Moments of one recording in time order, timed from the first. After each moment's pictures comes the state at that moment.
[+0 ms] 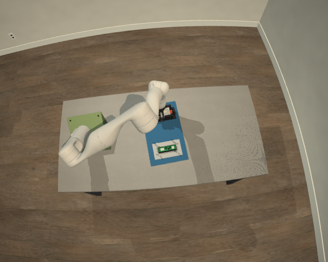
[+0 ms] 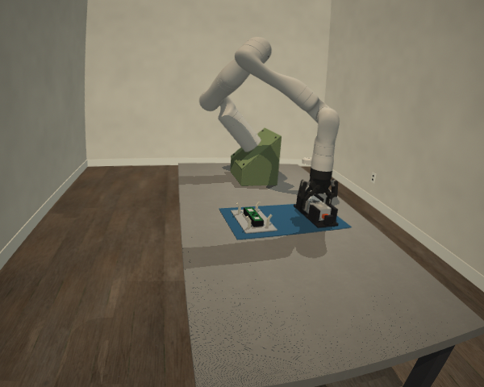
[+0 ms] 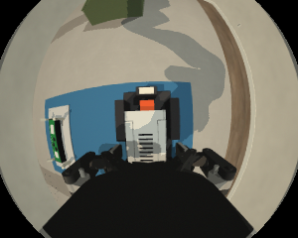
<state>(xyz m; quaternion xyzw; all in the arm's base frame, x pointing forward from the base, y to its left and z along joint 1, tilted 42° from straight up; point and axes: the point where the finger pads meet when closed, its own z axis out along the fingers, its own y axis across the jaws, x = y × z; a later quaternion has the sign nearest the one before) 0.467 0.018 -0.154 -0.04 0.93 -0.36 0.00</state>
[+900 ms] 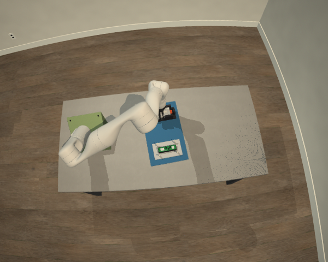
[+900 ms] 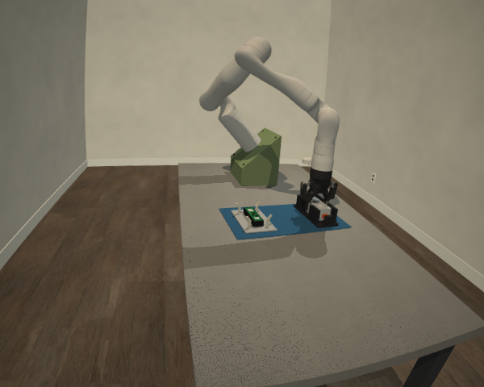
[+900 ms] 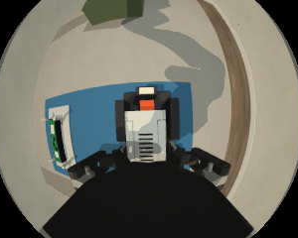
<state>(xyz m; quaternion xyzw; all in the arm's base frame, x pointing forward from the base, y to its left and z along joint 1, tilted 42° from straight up) 0.467 0.019 -0.154 -0.04 0.93 -0.36 0.00</state>
